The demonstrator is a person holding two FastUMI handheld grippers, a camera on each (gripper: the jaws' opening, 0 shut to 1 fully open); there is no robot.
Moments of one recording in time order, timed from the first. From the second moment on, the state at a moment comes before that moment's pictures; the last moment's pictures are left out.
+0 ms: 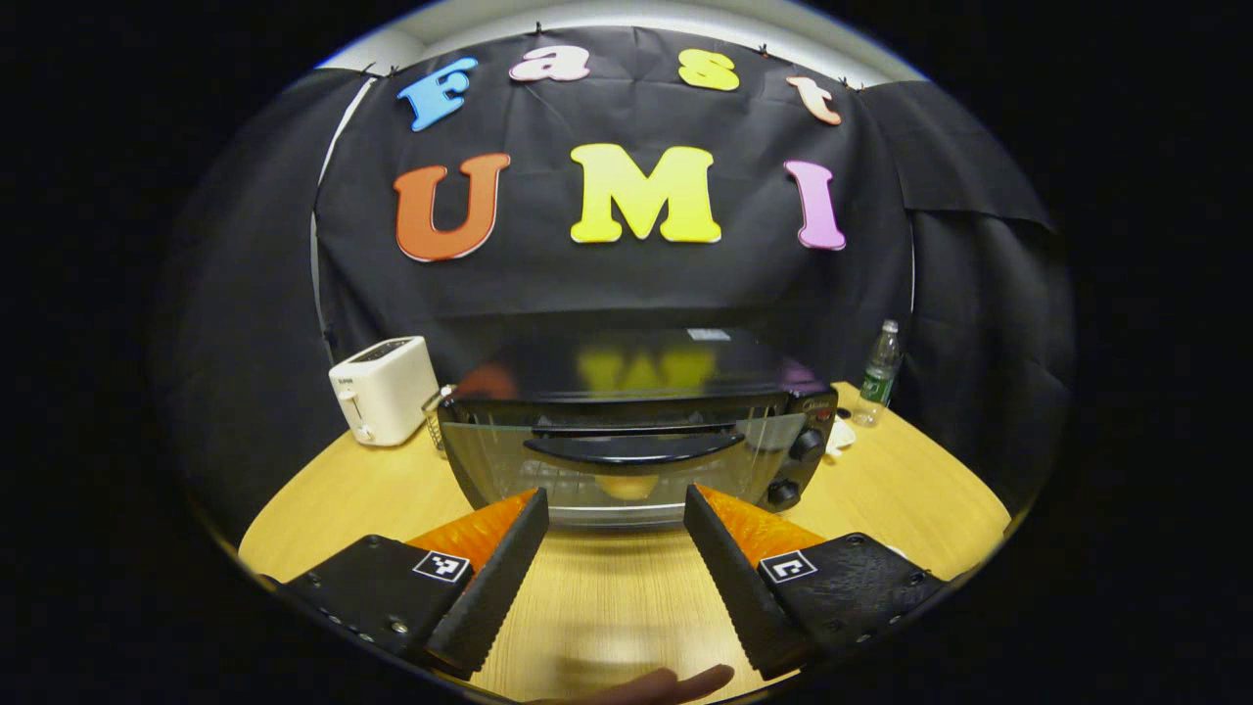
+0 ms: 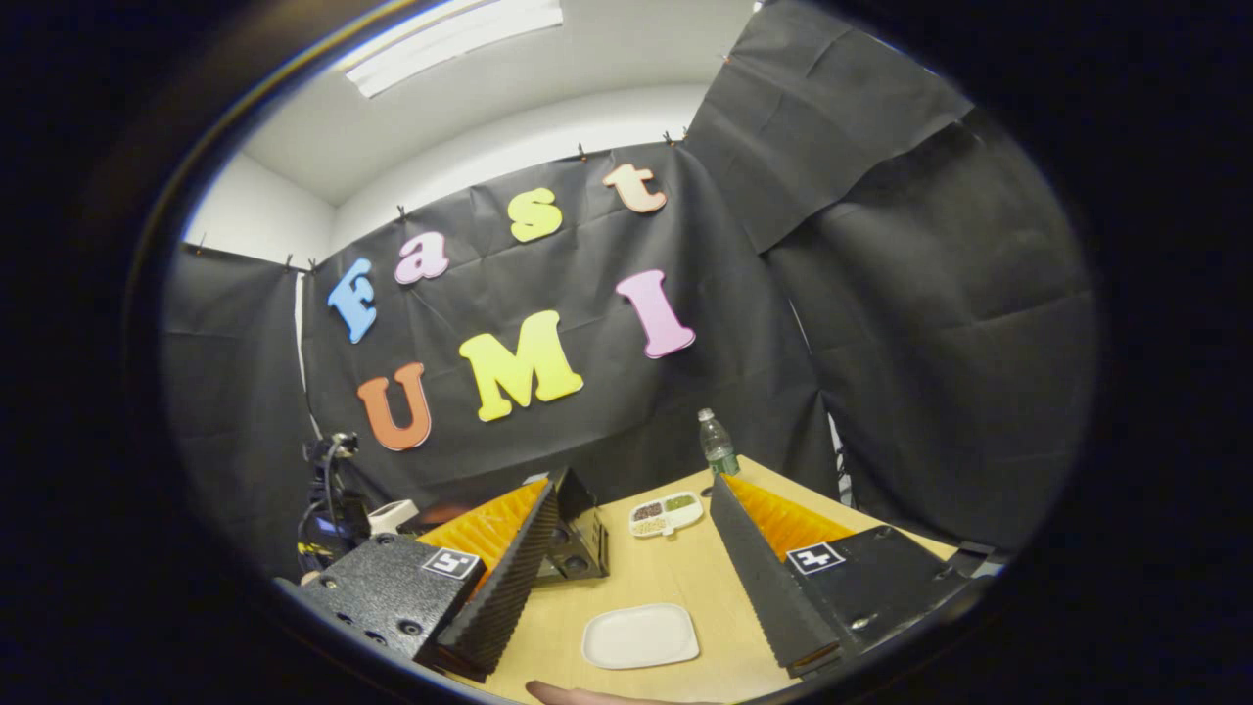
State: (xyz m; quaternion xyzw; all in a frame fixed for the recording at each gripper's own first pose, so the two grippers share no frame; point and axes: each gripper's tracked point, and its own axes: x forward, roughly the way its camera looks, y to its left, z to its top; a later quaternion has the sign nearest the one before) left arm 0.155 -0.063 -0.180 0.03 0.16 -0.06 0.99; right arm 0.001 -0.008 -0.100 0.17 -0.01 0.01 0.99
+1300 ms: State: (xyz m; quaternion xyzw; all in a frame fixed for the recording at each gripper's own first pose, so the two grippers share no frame) left arm -0.067 0.007 0.003 0.01 -0.04 0.01 1.00; right arm -0.055 0.030 -0.027 -0.01 -0.02 0.03 1.00
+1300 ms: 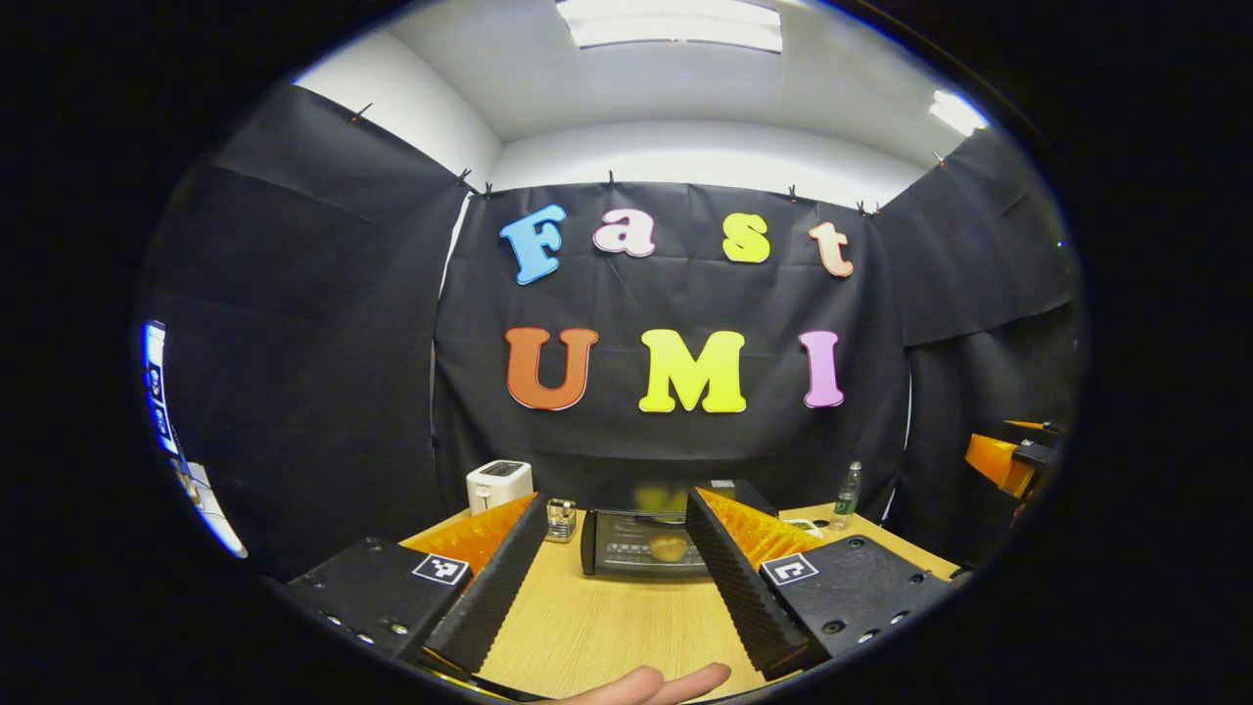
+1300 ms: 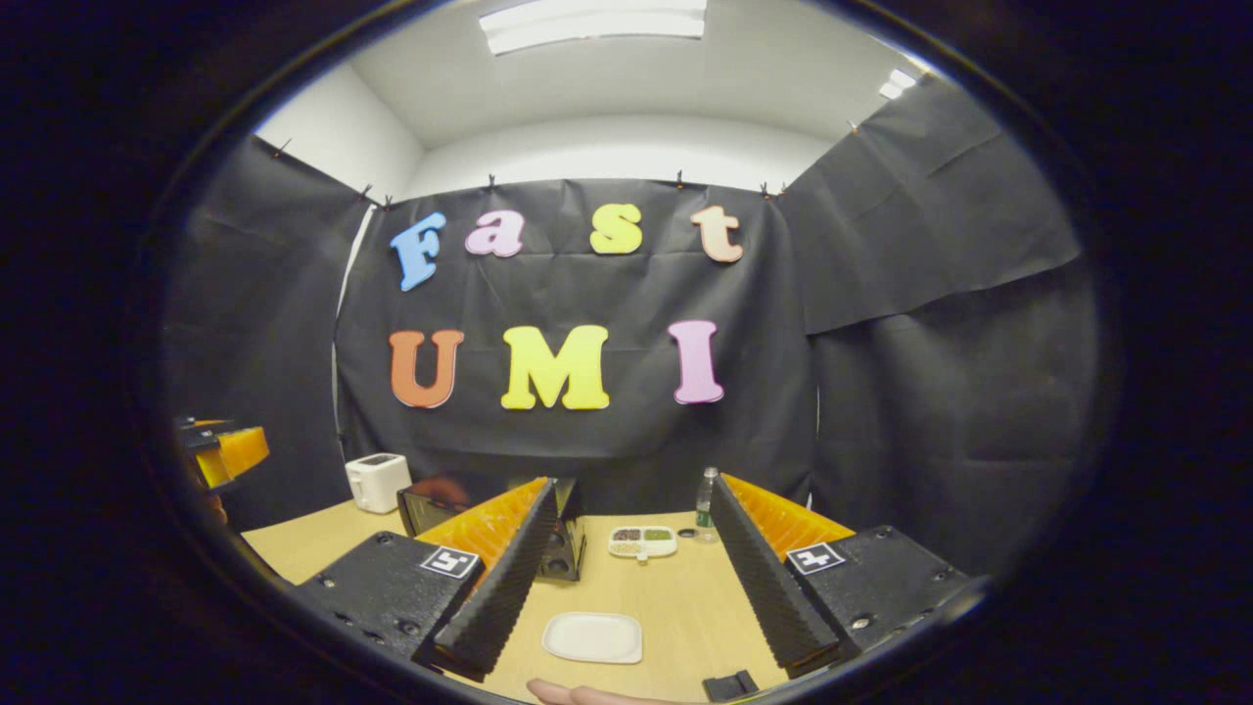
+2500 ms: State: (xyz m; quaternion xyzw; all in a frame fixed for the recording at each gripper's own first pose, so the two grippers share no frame) left arm -0.074 0.006 -0.025 0.02 0.00 -0.01 1.00; right arm -0.069 0.010 -0.052 0.02 0.01 0.00 1.00
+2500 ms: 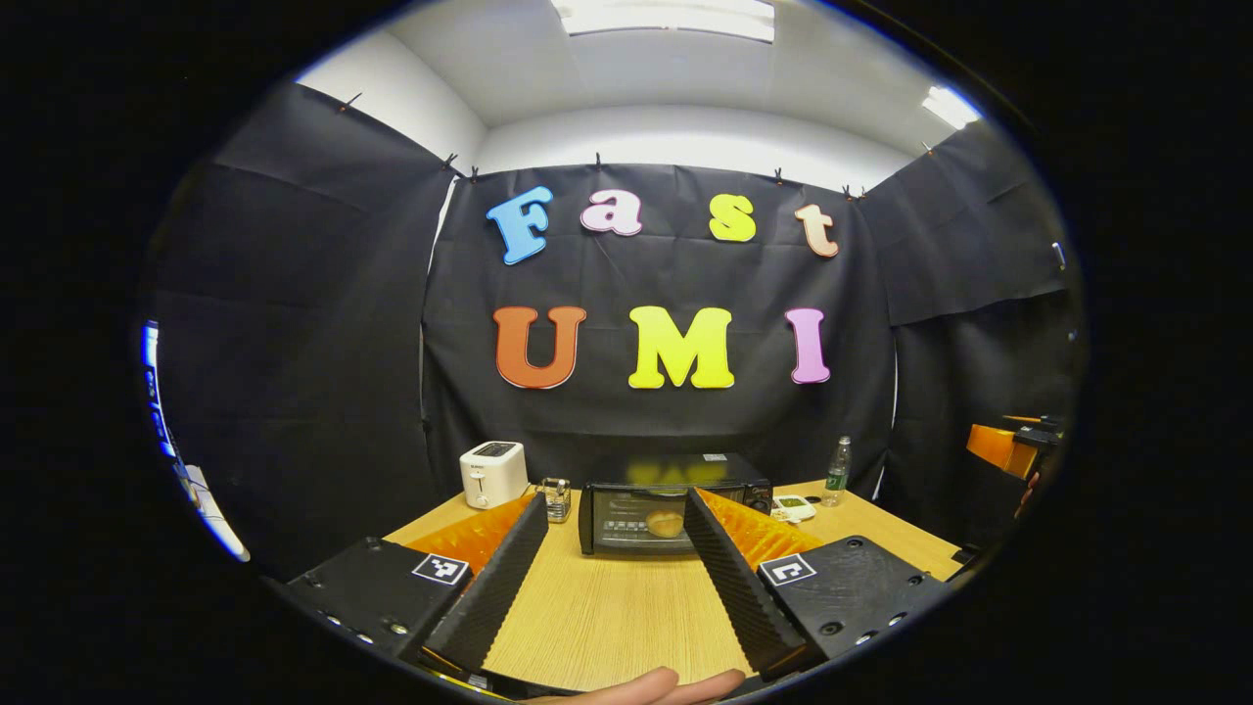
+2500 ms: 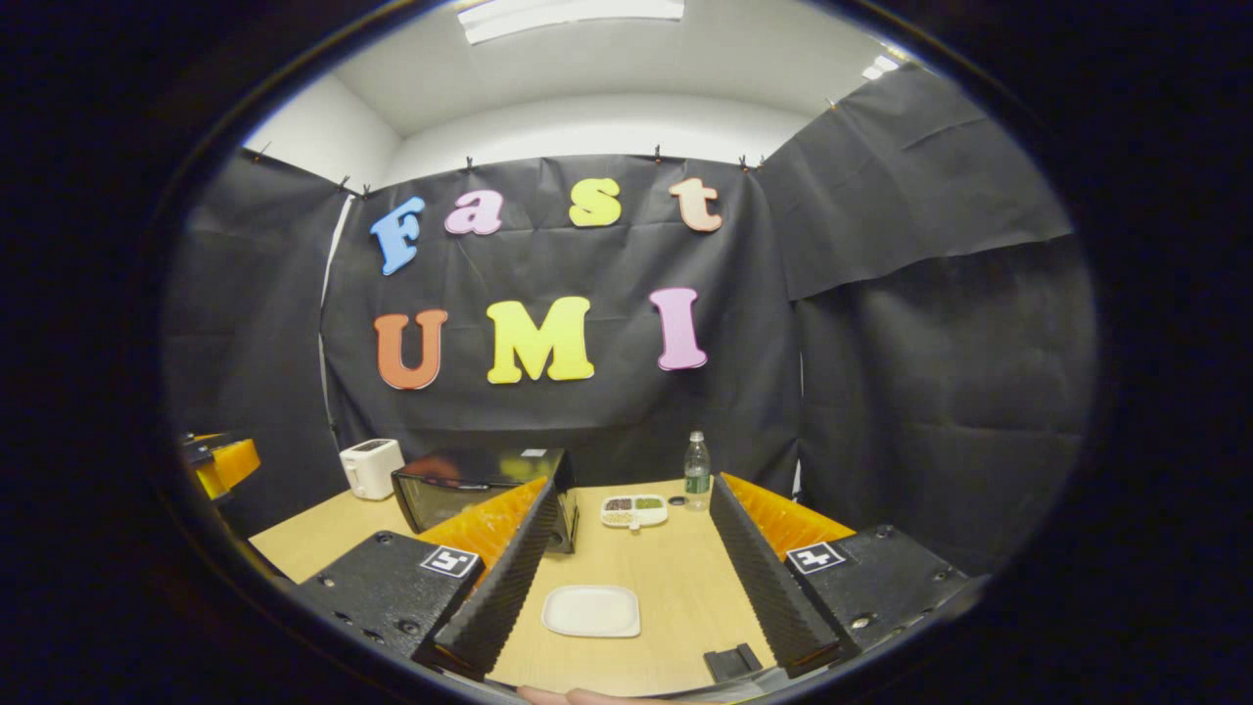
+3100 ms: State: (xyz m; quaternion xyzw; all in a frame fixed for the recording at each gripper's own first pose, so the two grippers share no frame) left arm -0.071 -0.005 -0.025 0.04 -0.01 -0.01 1.00; right arm -0.071 0.004 -0.061 0.03 0.00 0.02 1.00
